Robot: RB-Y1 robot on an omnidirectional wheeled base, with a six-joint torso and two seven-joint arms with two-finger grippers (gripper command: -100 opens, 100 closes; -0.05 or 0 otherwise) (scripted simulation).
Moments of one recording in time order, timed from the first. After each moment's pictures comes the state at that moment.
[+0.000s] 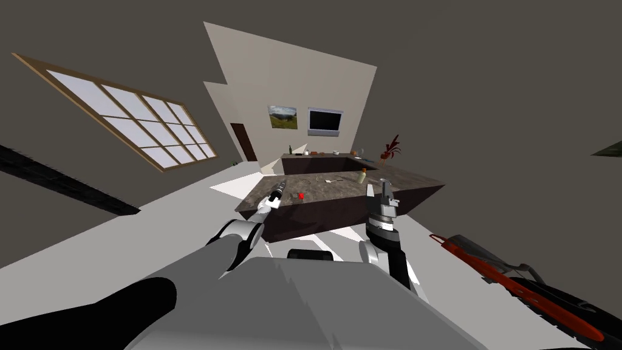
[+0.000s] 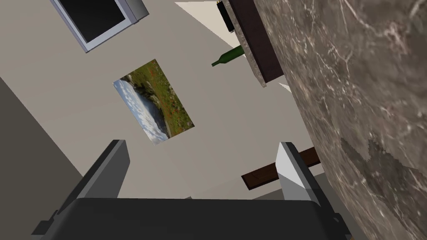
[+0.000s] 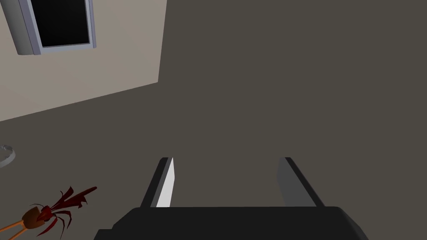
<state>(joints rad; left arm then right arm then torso) -0.65 0.32 0.05 -0.55 -0.08 -0.32 -0.15 0.52 0.02 -0.02 -2.30 0.01 -0.57 -0.09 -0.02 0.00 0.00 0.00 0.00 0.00</state>
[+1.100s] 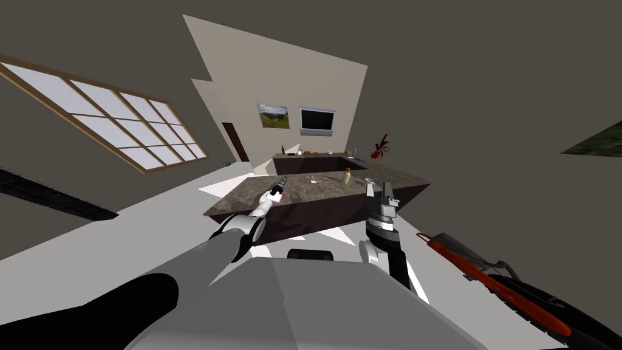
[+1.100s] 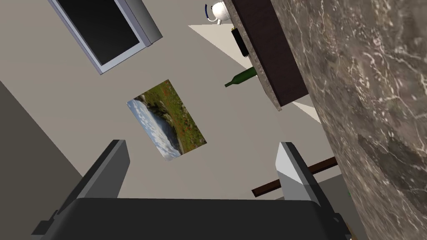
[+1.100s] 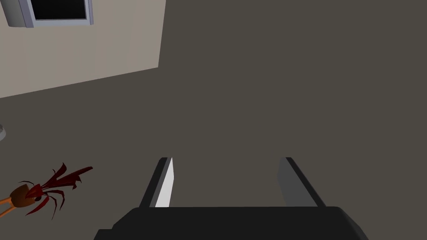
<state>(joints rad) -0.72 0.32 0.06 -0.59 -0.08 -0.20 -0.17 0.52 0.02 -0.02 -2.30 0.01 -0.57 -0.09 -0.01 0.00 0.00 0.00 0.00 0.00</state>
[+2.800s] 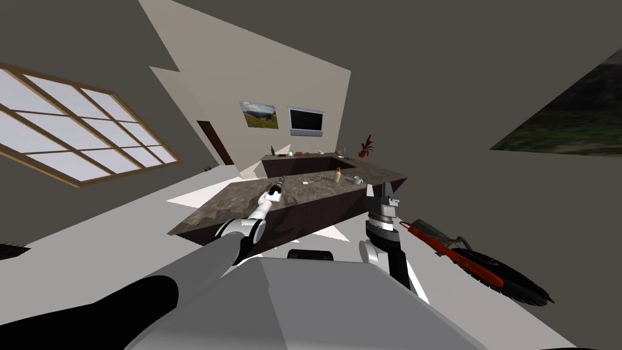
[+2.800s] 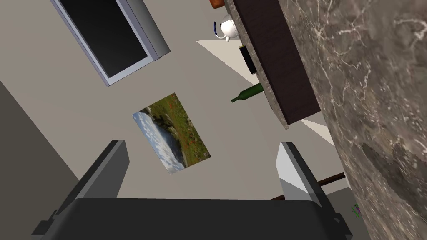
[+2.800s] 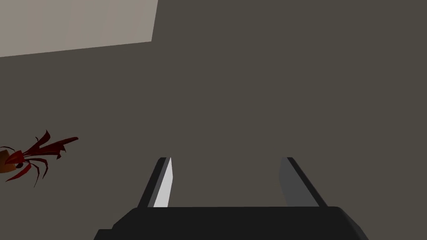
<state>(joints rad) -0.68 0.30 0.17 -0.67 -0.06 -0.13 -0.25 0.52 0.02 -0.02 -2.30 0.01 -0.57 -0.09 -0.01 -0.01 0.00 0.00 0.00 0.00</state>
